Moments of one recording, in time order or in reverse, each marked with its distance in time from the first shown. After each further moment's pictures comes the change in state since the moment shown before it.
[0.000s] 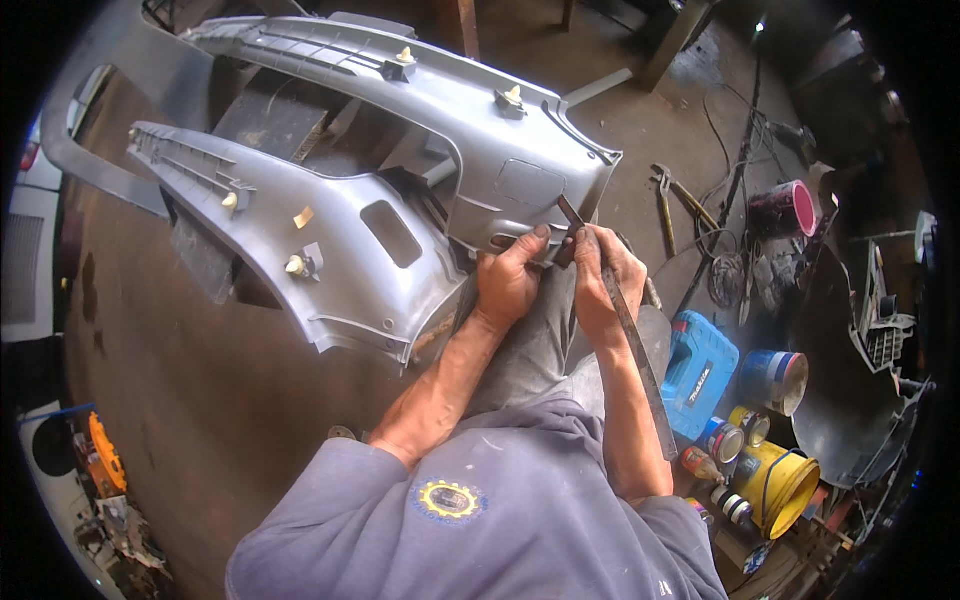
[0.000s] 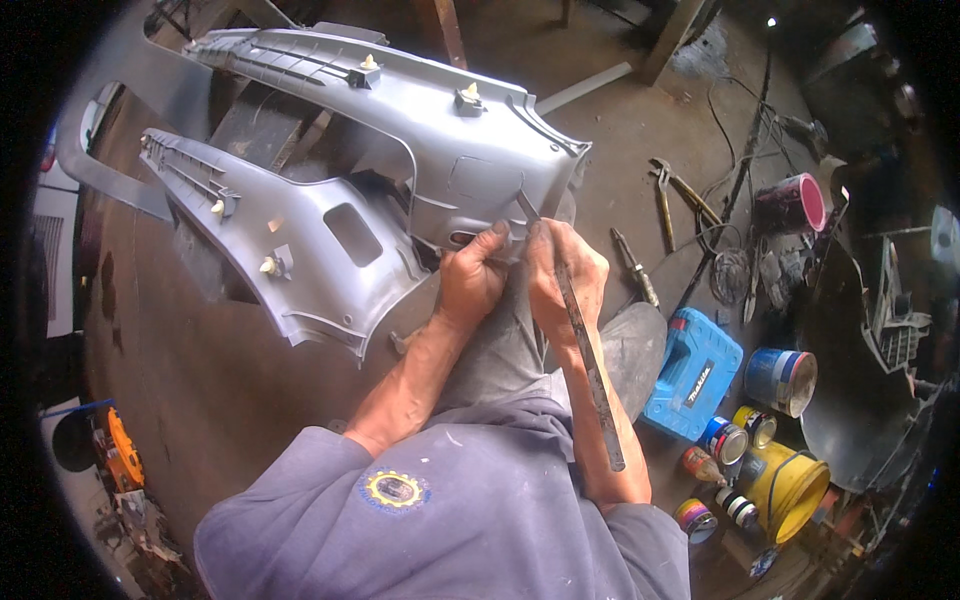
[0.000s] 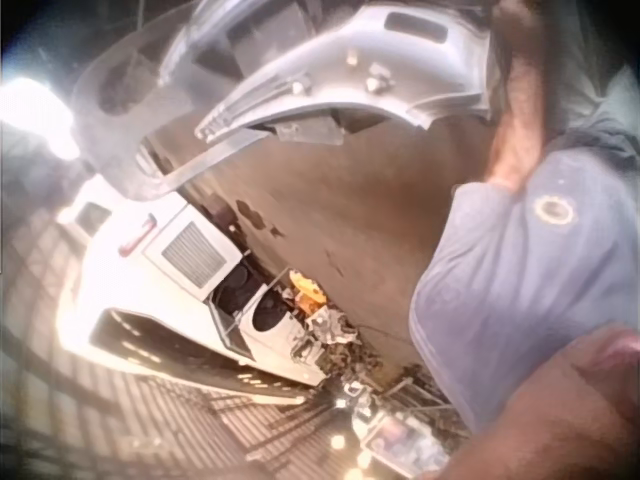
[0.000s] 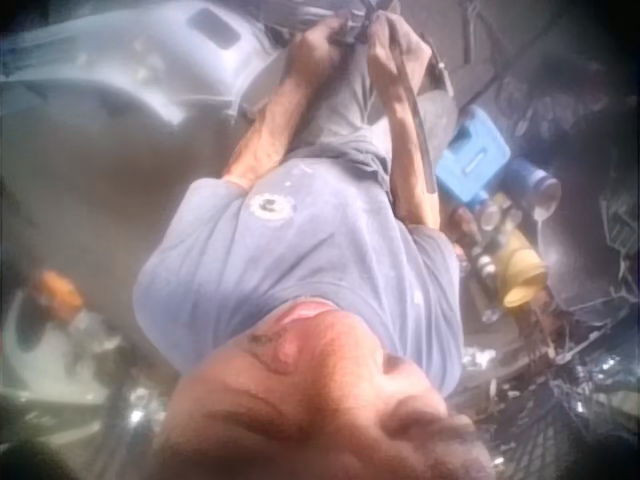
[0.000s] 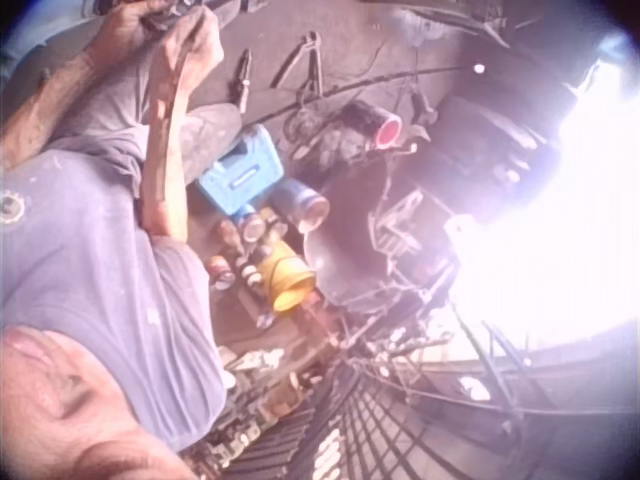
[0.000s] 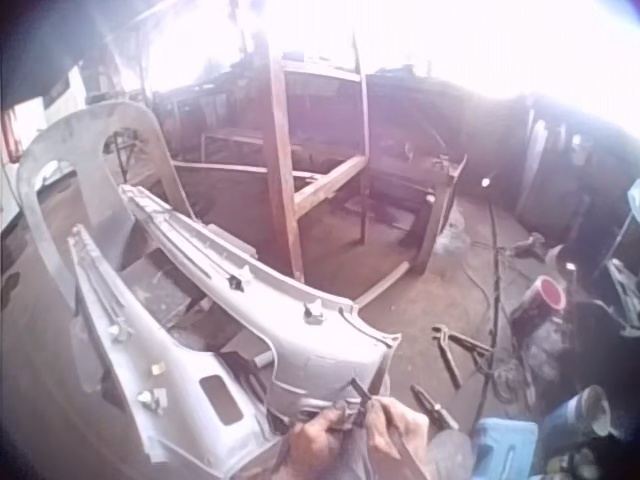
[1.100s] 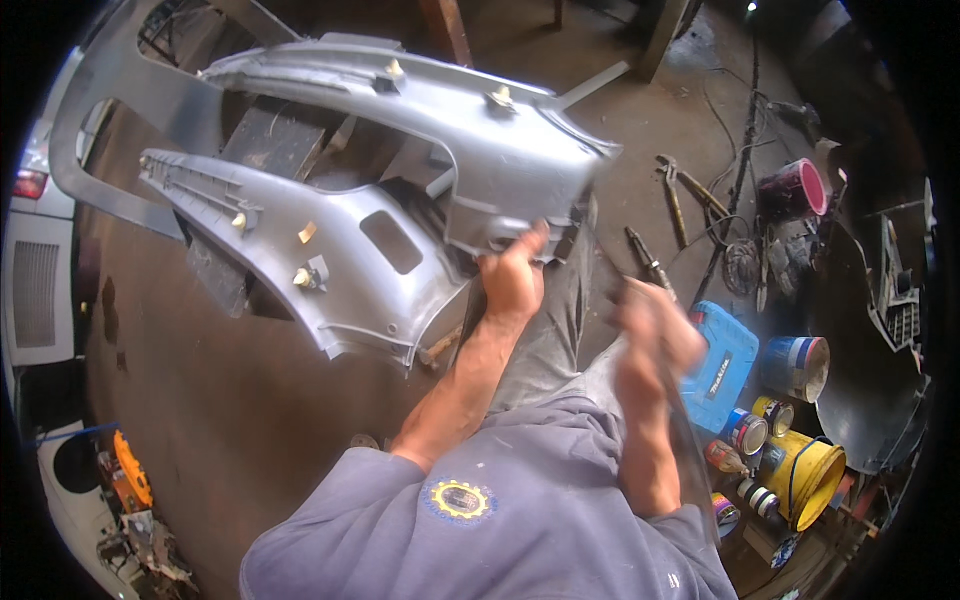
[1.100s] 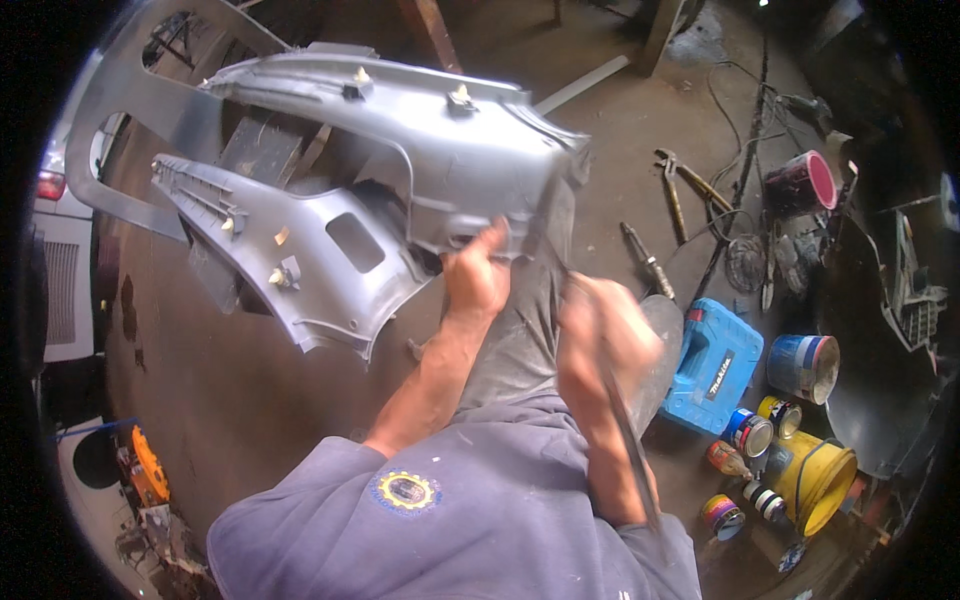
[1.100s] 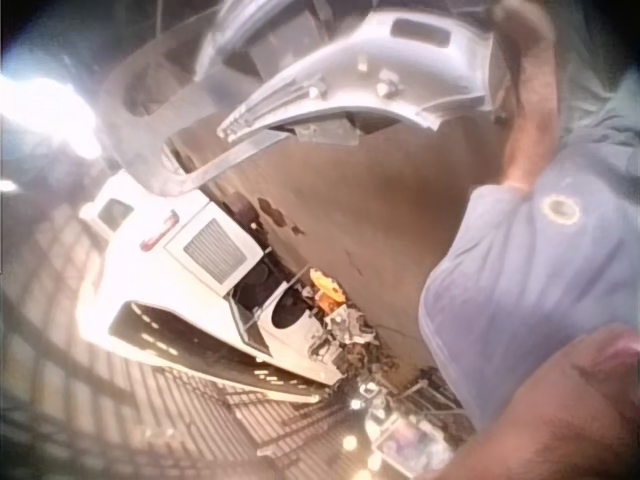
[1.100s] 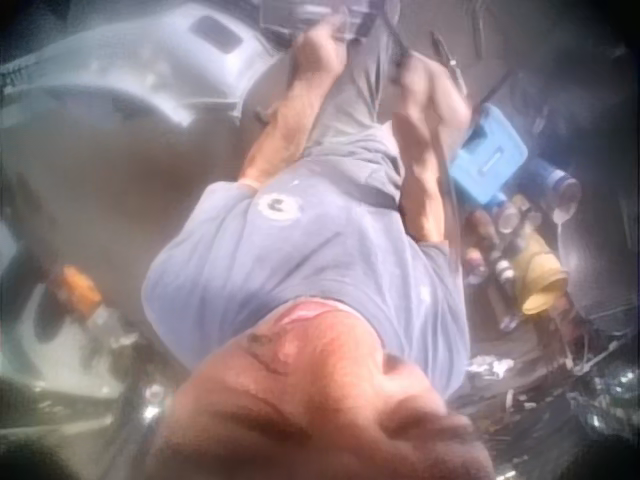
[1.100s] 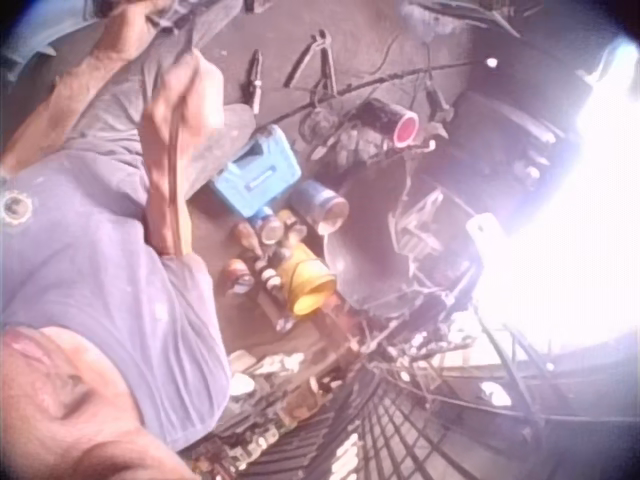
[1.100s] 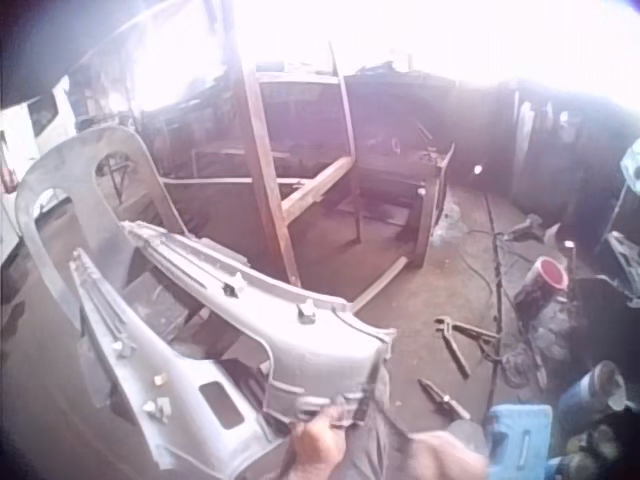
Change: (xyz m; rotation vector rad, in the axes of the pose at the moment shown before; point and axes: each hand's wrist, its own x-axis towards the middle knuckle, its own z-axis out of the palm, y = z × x) left_hand 0.006 0.000 0.017 -0.706 0.250 -0.337; right_hand -0.049 -0.039 -0.059 -0.102 0.085 -0.002
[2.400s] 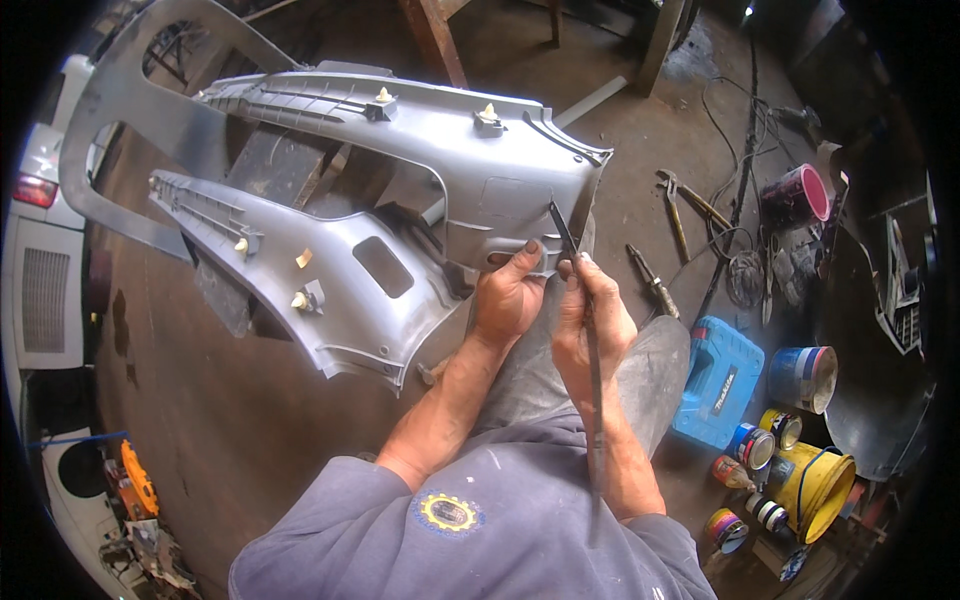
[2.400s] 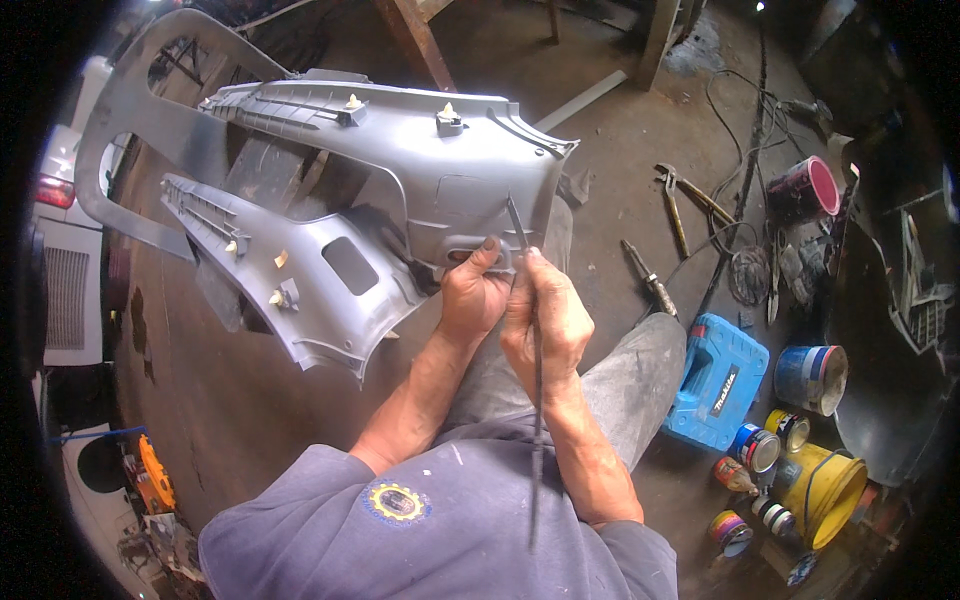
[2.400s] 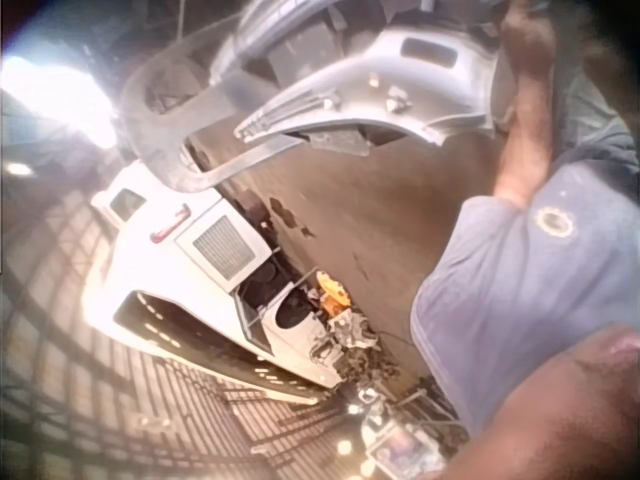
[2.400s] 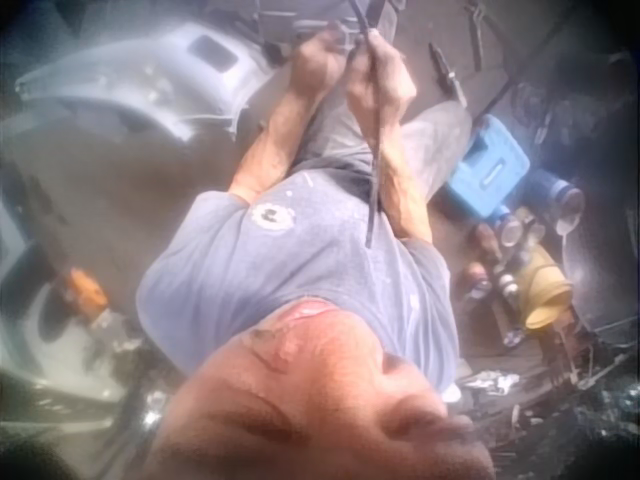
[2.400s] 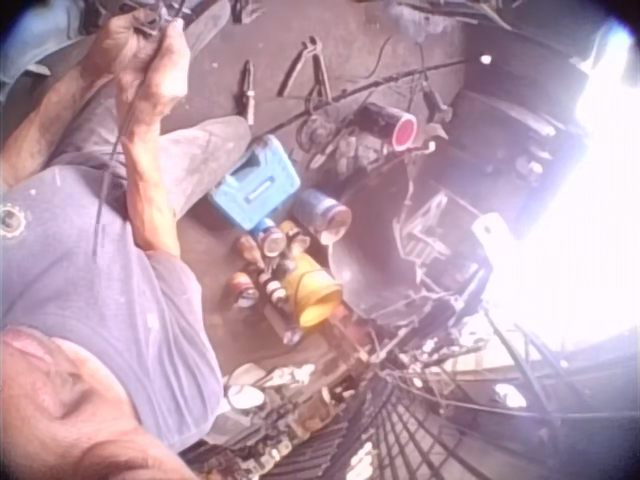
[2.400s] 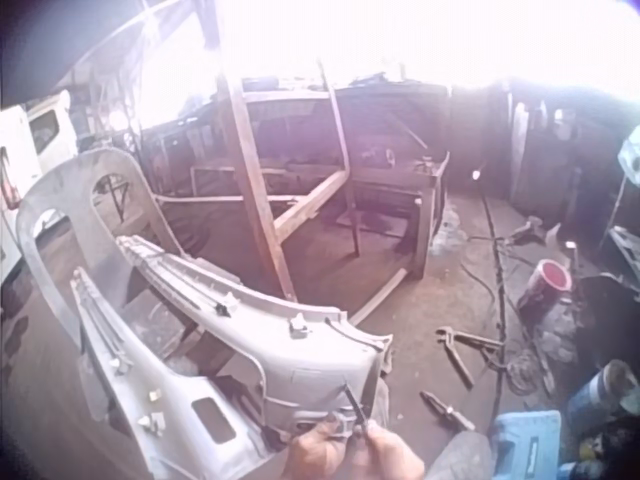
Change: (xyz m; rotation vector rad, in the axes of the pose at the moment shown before) left_hand 0.008 0.003 -0.008 -0.206 -0.315 -0.256; right_hand 0.014 0.032 0.077 0.135 0.257 -0.293
